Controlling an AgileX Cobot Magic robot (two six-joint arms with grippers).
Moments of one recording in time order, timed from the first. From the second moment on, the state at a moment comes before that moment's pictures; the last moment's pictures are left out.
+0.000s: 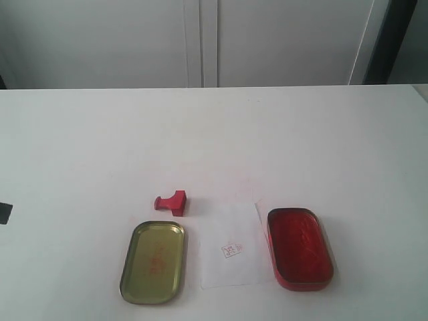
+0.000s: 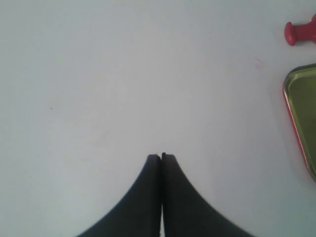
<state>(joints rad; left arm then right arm) -0.14 1.02 -0.60 -0.18 0.60 0.24 0.04 0.01 -0.01 0.00 0.36 0.15</state>
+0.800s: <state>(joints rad) -0.13 0.64 -0.31 -0.17 0.49 0.26 0.04 0.01 -0.01 0.00 0.36 0.15</state>
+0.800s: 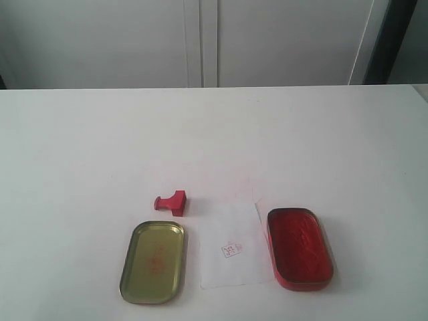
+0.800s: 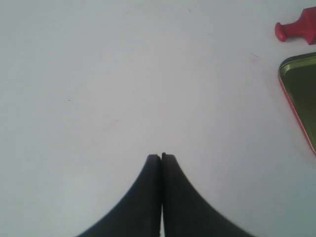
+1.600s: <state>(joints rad) 0.05 0.16 -0.04 -0.24 0.49 0.26 0.04 0.01 -0.01 0.00 0.36 0.16</state>
